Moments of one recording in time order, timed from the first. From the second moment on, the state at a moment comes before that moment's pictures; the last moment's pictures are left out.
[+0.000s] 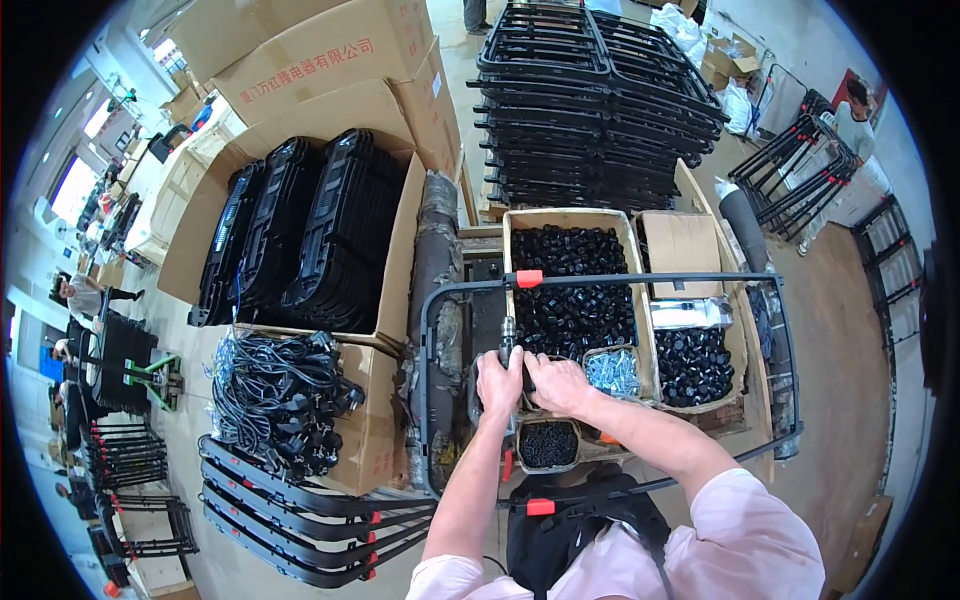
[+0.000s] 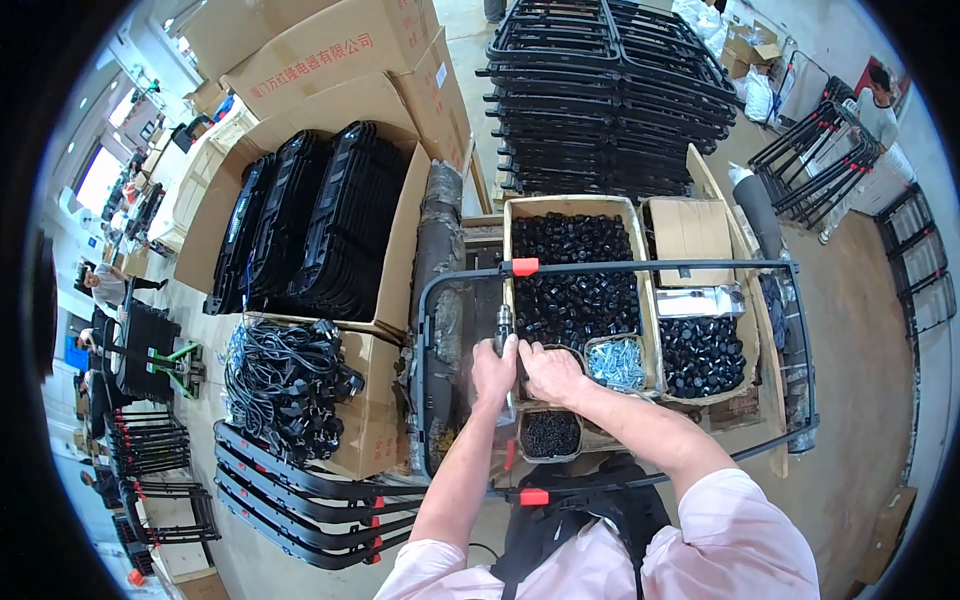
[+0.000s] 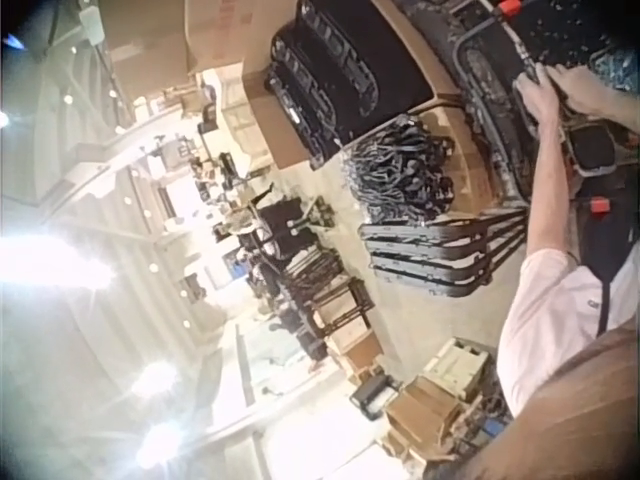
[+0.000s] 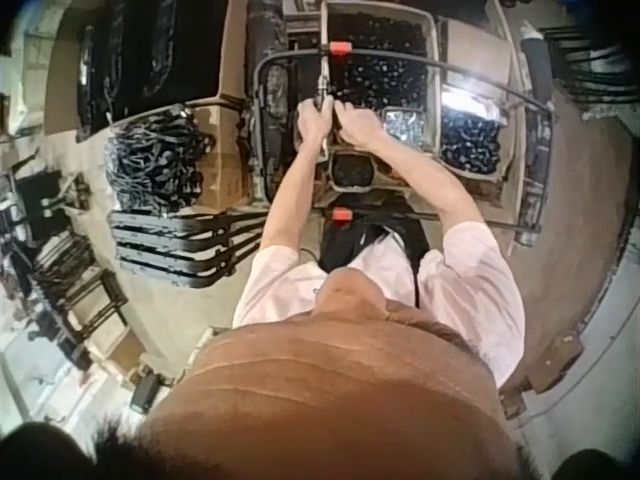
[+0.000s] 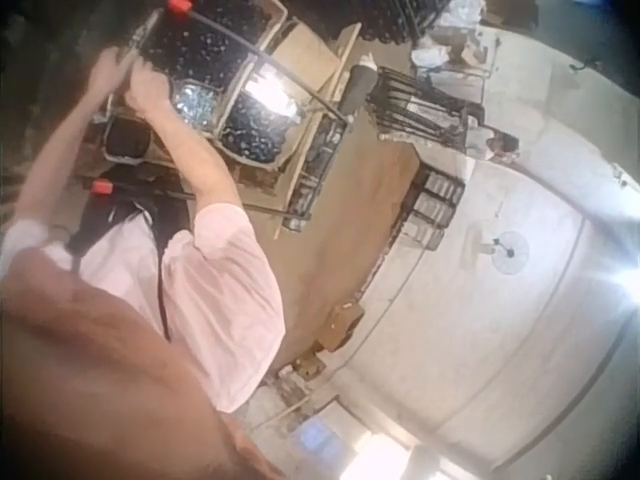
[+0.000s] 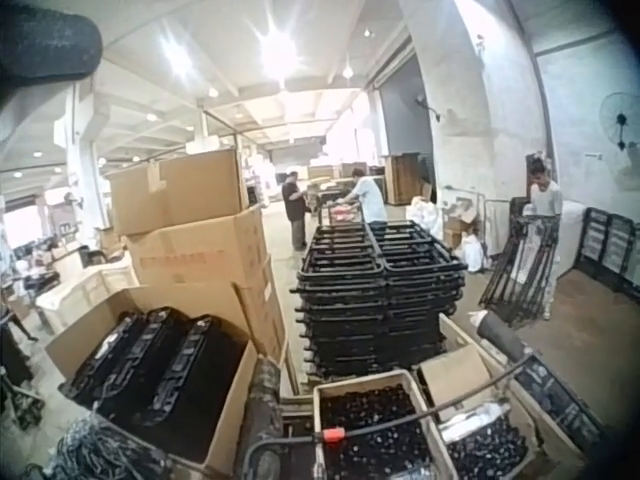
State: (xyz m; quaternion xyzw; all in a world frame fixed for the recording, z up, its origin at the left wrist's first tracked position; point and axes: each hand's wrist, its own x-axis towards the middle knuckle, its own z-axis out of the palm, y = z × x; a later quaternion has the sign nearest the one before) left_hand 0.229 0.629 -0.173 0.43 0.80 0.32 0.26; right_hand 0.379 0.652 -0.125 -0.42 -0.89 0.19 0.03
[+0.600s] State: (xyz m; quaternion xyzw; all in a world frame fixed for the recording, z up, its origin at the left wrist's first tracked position) left_hand 0.223 0.645 -0.184 0.44 0.78 0.34 0.29; right_hand 0.374 0.661 -0.127 -0.45 -0.87 0.19 0.04
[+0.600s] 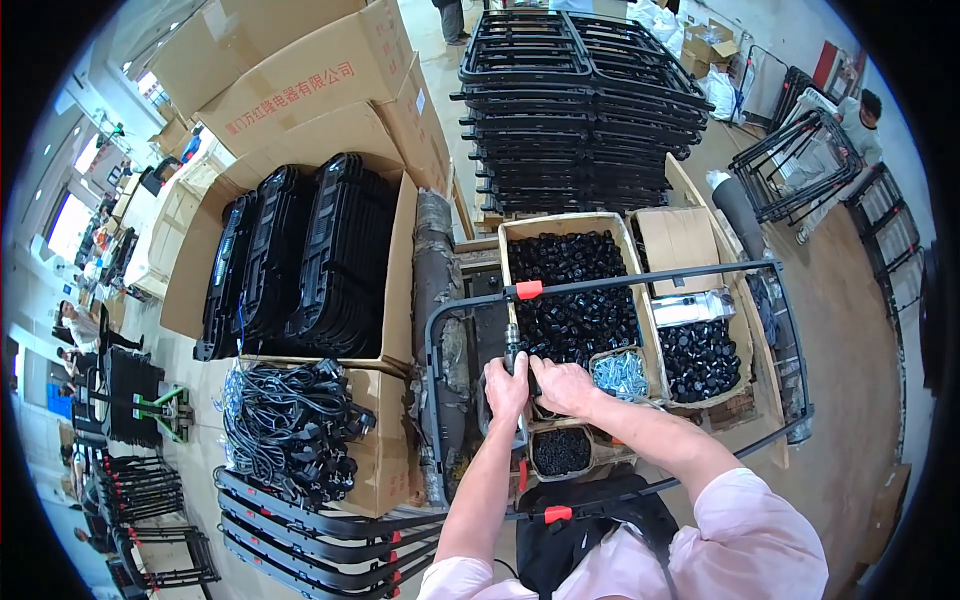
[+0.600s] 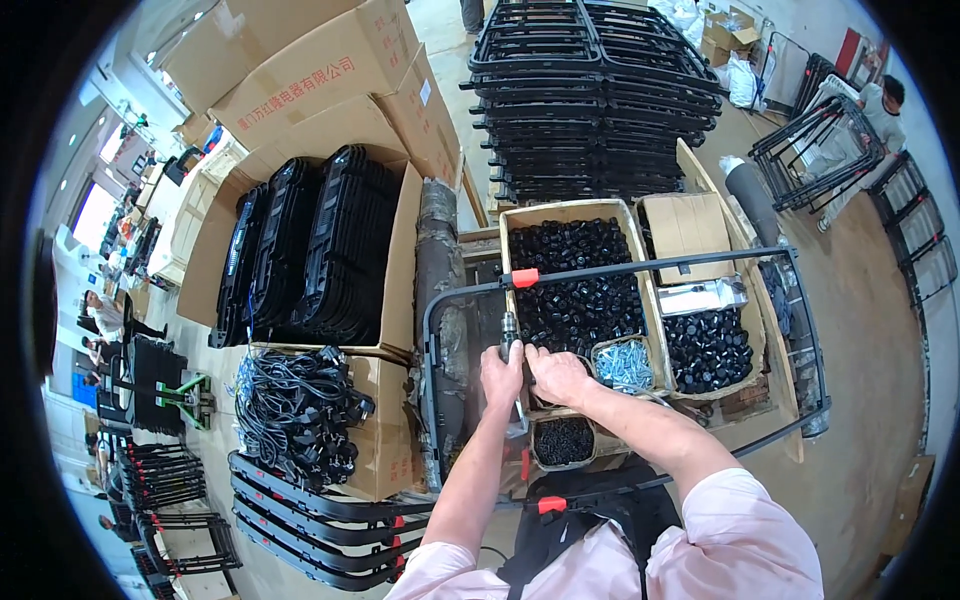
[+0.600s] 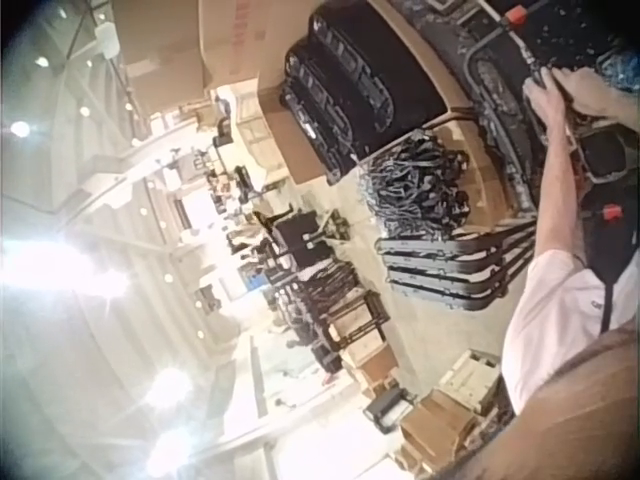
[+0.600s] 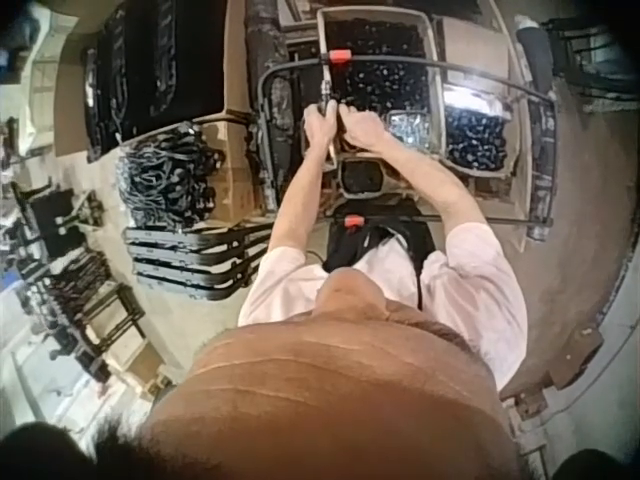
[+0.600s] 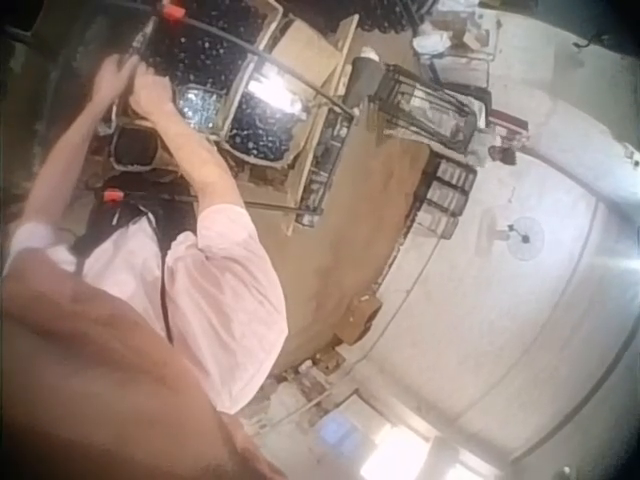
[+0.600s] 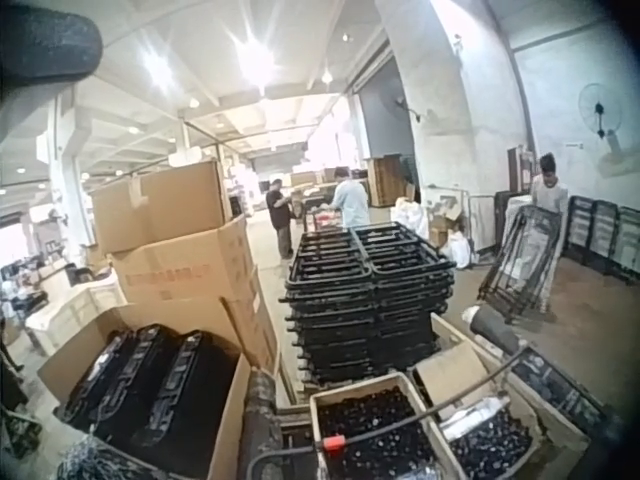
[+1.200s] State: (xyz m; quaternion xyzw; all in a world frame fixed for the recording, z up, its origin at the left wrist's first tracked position) left_hand 0.229 0.662 -0.177 0.44 0.79 0.30 0.31; right_hand 0.382 0.676 -0.136 -0.46 -0.86 0.22 0.02
